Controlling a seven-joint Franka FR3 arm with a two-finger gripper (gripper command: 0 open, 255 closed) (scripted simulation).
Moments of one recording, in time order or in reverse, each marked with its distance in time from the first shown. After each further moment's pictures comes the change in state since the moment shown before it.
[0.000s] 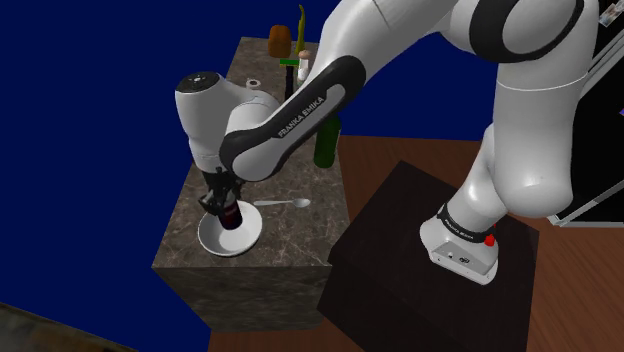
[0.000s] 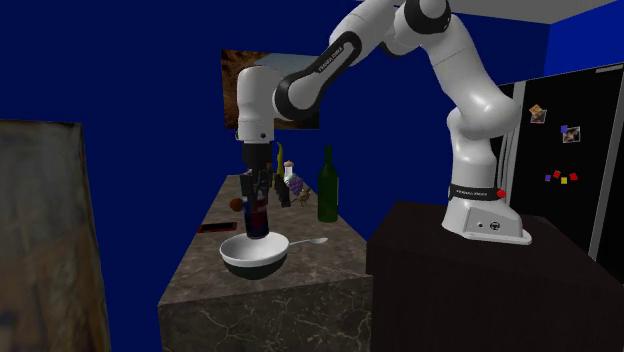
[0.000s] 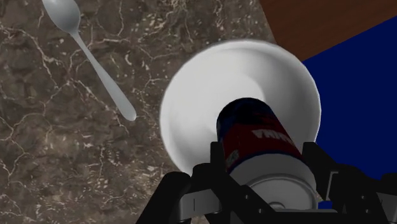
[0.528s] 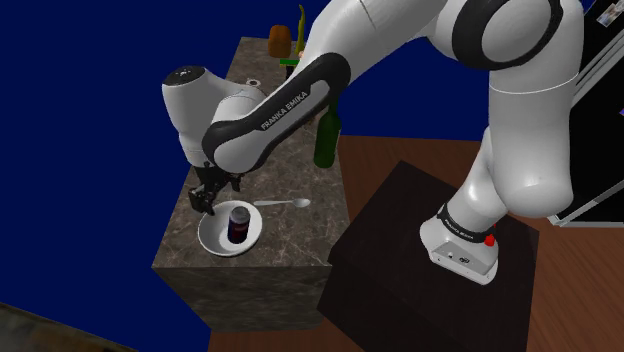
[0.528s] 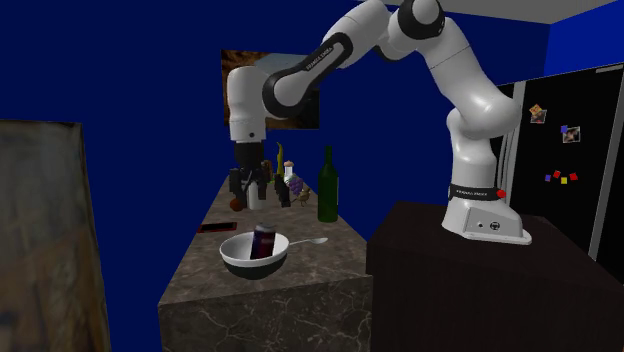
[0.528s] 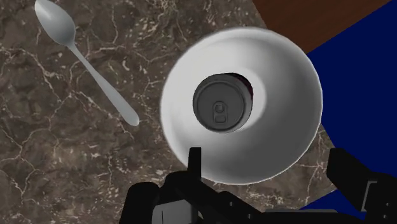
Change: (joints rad) arm 0.010 0.057 -0.019 0.110 0.030 -0.085 0.076
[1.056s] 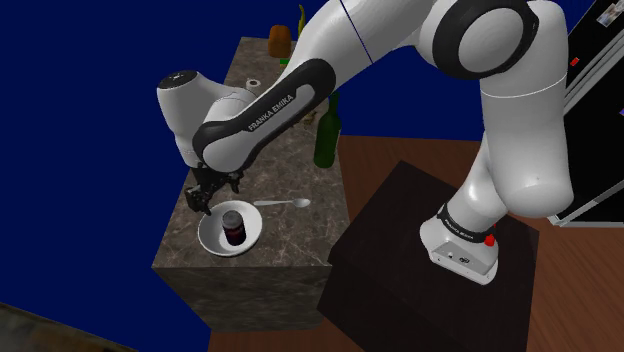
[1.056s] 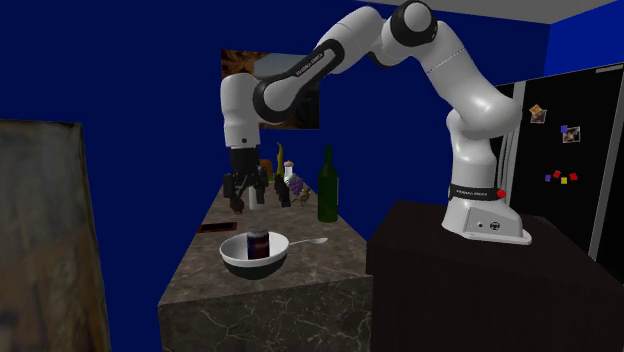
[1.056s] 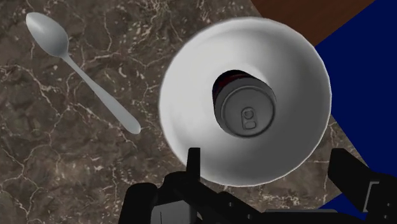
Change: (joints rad) arm 0.006 0.069 -0.018 0.081 0.019 -0.043 0.058
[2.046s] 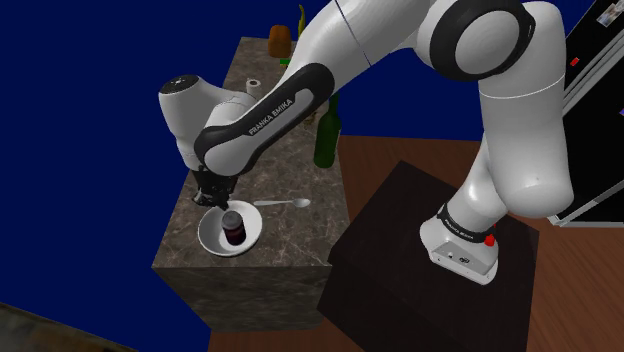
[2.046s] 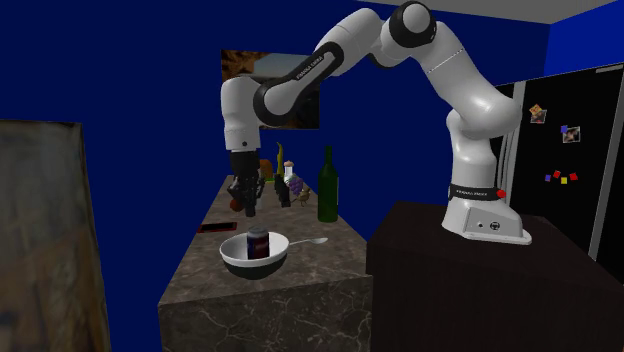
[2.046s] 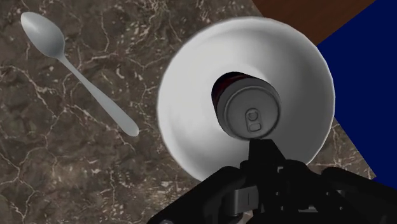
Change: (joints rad) arm 0.002 0.011 -0.002 -0.004 -0.003 0.016 0.003
